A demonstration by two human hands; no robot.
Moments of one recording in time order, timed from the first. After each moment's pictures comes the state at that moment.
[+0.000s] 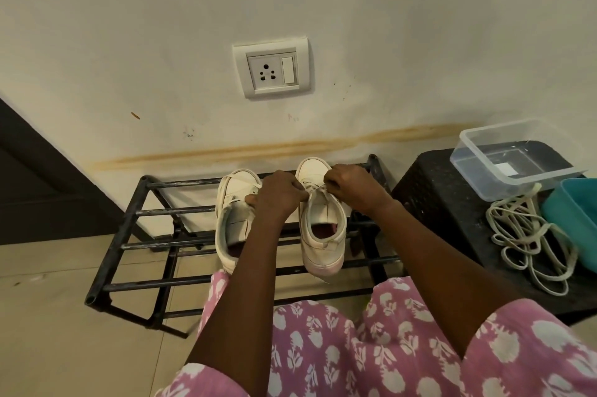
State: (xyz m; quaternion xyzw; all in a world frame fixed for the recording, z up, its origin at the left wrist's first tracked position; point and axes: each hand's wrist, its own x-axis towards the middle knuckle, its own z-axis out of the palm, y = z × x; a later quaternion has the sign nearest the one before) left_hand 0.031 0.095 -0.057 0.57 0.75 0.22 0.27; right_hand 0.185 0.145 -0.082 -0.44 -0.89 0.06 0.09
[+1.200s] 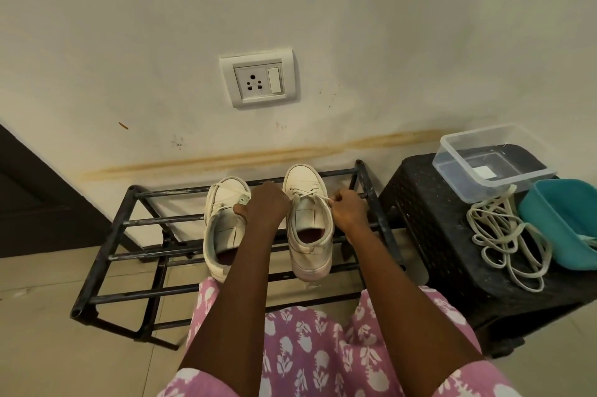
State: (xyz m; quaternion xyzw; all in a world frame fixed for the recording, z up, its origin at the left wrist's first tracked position) left_hand 0.034 0.098 -0.065 0.54 0.78 0.17 0.26; right_hand 0.173 0.116 -0.107 -0.73 -0.53 0.35 0.25
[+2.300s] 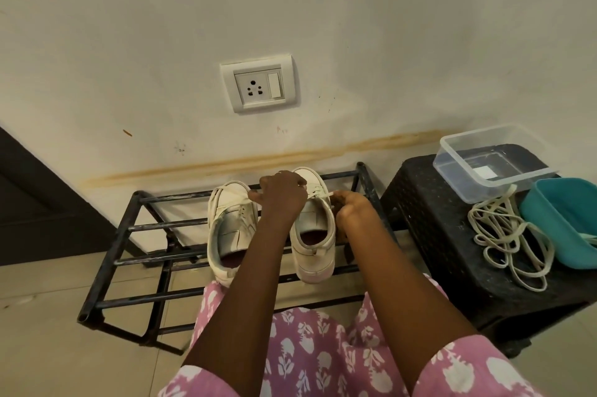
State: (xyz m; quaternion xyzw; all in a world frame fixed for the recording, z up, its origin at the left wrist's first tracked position) left_hand 0.054 0.106 -0.048 0.59 0.77 0.15 0.20; right_hand 0.168 0.118 -0.074 -0.61 -0.03 0.69 0.38
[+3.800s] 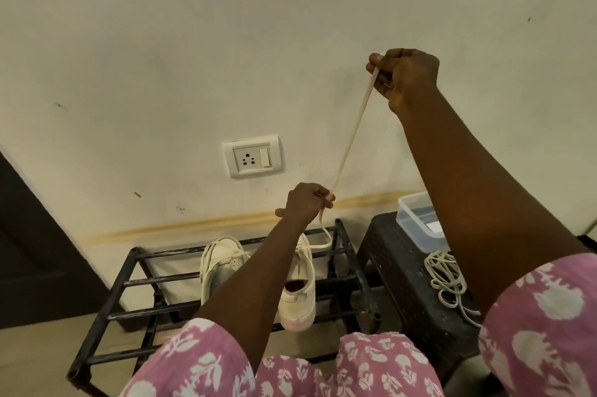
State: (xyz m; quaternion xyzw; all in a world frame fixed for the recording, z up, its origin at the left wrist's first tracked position) left_hand 0.107 0.116 0.038 0.60 0.60 0.37 0.38; right_hand 0.250 0.135 0.225 -0.42 -0.35 0.45 0.71
